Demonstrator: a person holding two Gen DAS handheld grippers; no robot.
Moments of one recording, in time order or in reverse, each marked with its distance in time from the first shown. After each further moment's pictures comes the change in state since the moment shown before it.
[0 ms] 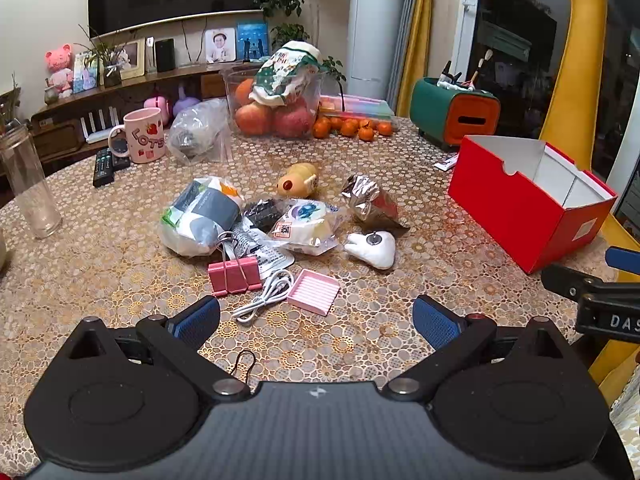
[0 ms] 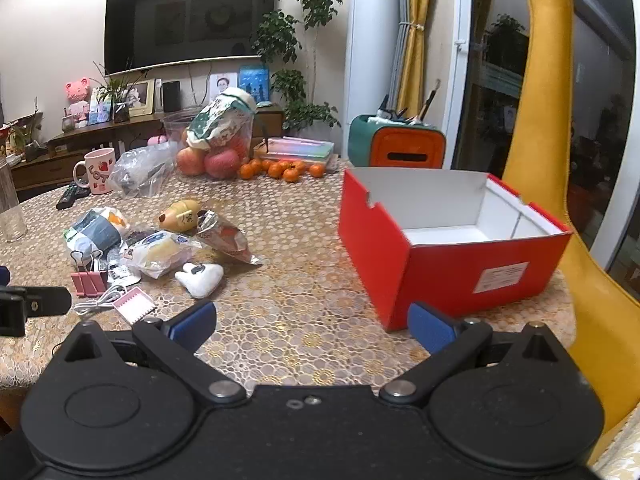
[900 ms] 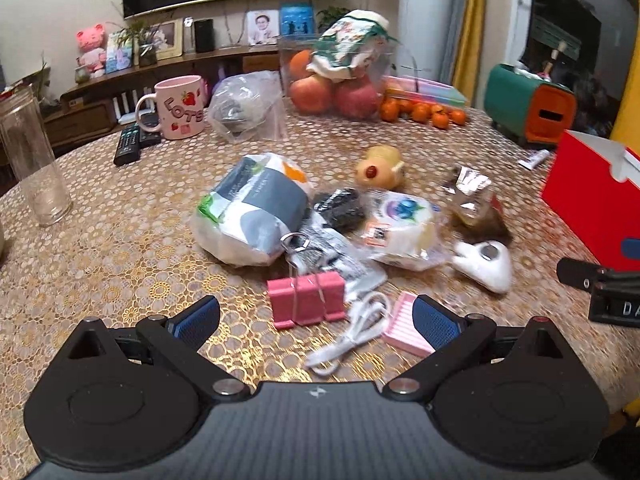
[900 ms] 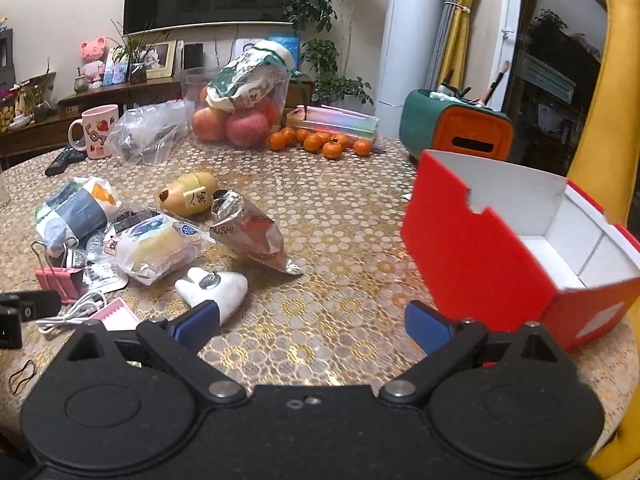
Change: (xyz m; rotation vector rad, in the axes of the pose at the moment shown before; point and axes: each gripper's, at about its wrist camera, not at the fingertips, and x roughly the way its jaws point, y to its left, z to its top) left arm 0.099 0.060 0.011 -0.071 0.028 0.125; right arm 0.115 0.048 0.018 -0.095 0.071 0.038
